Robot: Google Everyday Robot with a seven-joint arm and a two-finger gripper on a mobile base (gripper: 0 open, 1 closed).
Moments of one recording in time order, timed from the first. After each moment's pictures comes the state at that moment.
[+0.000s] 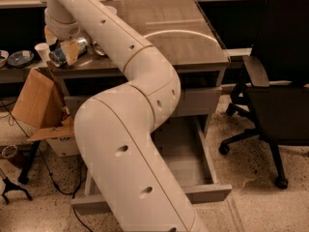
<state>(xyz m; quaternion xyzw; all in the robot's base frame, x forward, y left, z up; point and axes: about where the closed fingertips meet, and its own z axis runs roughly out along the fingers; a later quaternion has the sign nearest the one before) 0.762 0.299 0.857 -0.92 0.31 -0.04 0.24</state>
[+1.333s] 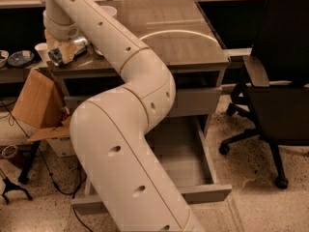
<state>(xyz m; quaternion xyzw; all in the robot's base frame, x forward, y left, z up) 0.761 0.303 0.851 -0.93 0.30 -0.04 0.23</state>
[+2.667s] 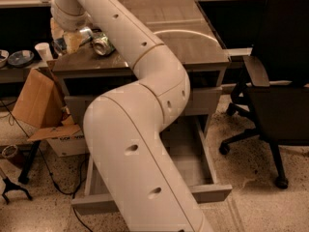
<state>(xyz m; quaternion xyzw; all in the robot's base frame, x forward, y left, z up) 0.768 0.280 0.884 -0.91 0.30 -0.04 0.27</state>
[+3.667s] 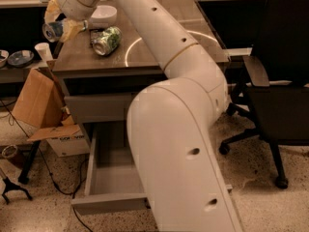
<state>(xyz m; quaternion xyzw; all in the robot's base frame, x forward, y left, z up) 0.743 0.275 0.946 -0.88 0.25 0.00 0.41</state>
